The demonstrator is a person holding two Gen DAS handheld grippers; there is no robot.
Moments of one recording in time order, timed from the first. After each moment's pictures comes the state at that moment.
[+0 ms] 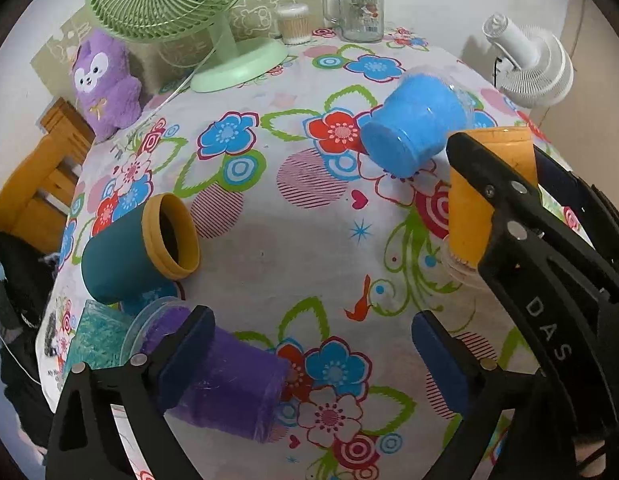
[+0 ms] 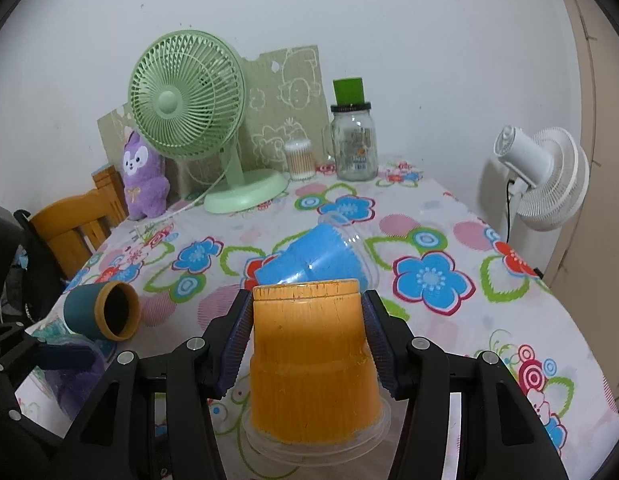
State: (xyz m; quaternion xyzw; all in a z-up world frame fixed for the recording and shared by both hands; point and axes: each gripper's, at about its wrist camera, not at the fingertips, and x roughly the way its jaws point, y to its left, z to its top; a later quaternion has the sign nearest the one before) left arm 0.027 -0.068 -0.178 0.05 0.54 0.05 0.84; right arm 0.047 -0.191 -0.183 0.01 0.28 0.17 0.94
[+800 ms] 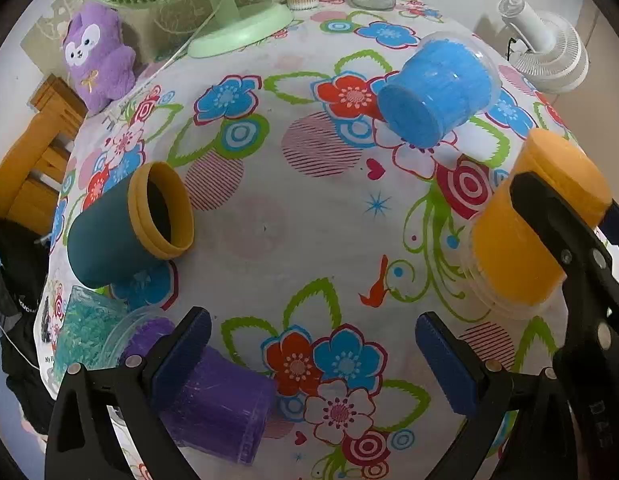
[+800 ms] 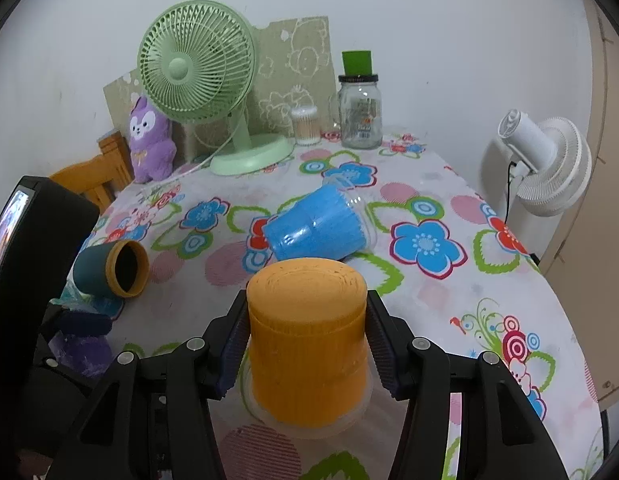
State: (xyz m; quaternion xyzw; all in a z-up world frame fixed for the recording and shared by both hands) left arm 0.034 -0.058 -0.196 0.03 0.59 0.06 0.80; right arm 0.034 -0.194 -0.178 -0.02 0.36 0.18 0.92
